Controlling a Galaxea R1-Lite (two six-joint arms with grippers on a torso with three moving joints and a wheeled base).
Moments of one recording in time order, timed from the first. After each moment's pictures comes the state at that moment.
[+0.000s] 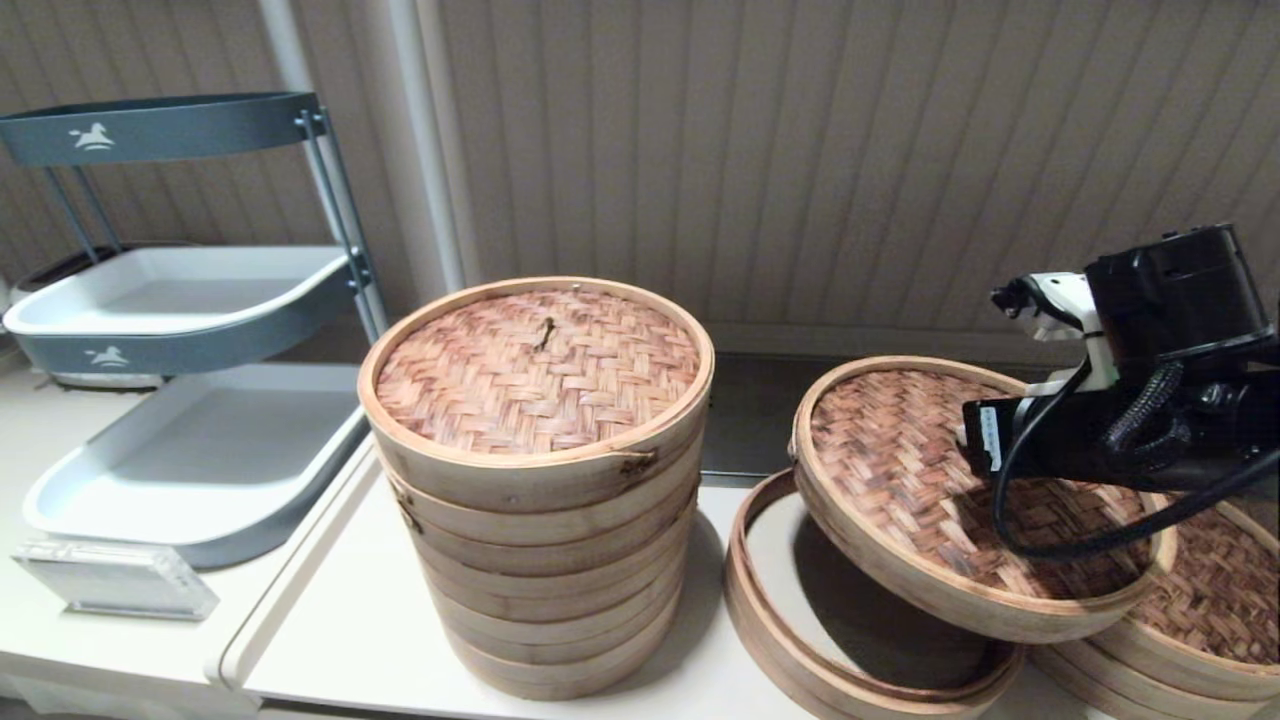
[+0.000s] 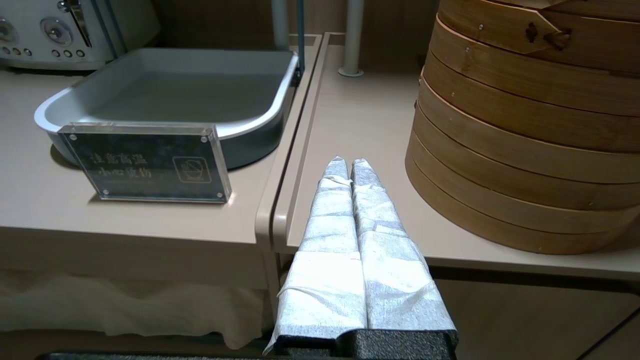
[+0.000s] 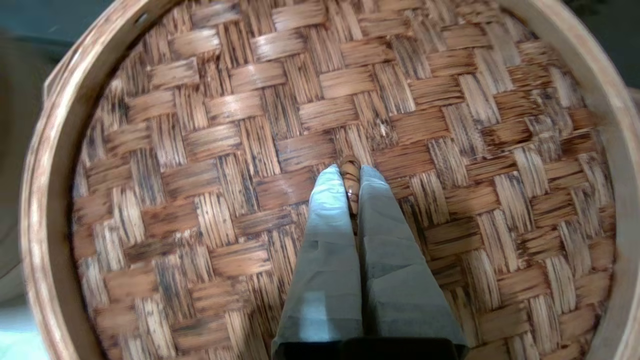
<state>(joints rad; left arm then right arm) 0.00 0.00 0.00 -0.06 -0.01 0.00 0.32 1.48 -1.04 0.17 -0.28 0.16</state>
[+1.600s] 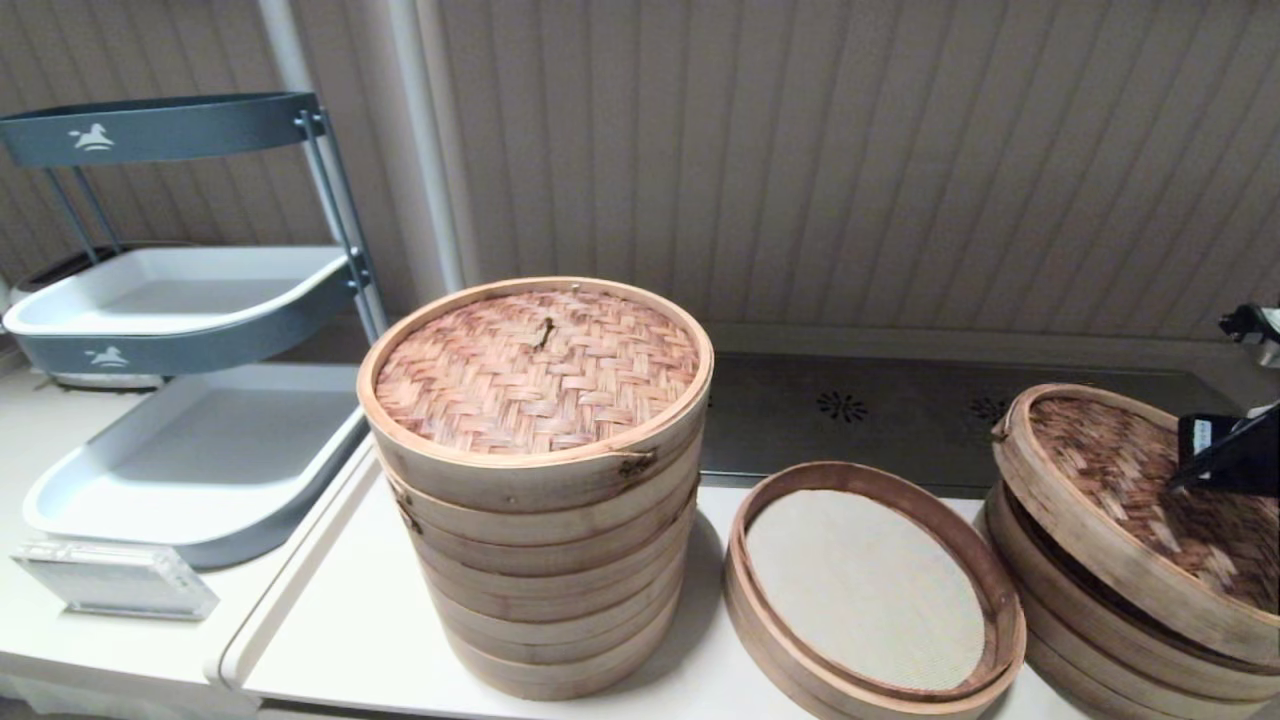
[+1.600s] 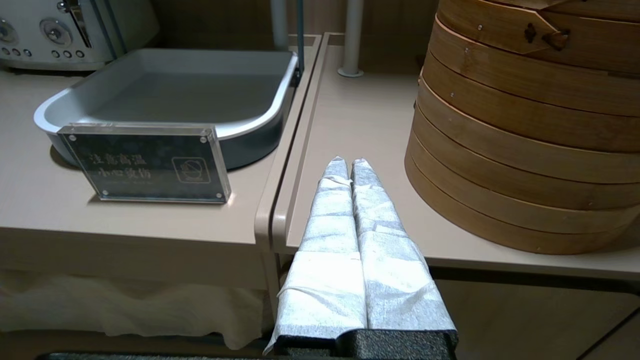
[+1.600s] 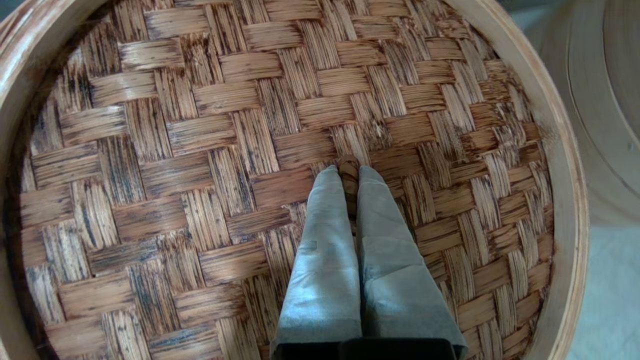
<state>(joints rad) 0.00 0.00 0.00 -0.06 -0.01 0.00 -0.27 1.47 -0.96 0.16 -0.13 0.01</state>
